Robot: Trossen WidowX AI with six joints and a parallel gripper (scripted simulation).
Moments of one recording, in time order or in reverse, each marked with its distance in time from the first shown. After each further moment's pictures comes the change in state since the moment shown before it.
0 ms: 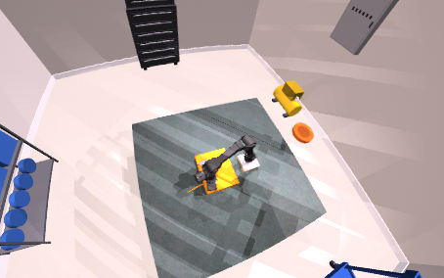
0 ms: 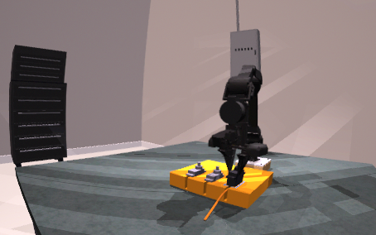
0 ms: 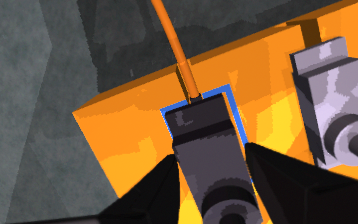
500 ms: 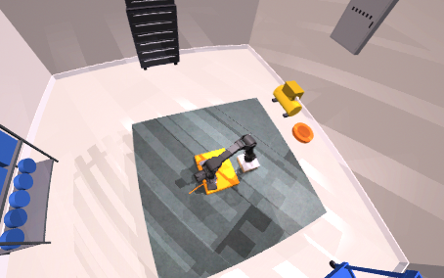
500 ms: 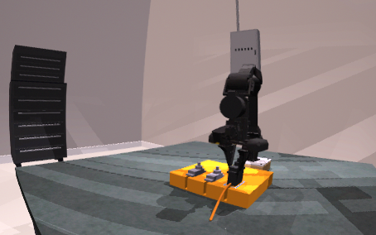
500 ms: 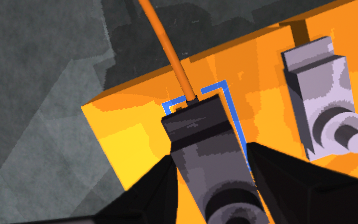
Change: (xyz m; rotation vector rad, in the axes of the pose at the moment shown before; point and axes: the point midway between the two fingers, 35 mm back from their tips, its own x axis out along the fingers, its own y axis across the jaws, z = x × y) arm -0.014 0.000 0.000 0.003 0.000 0.000
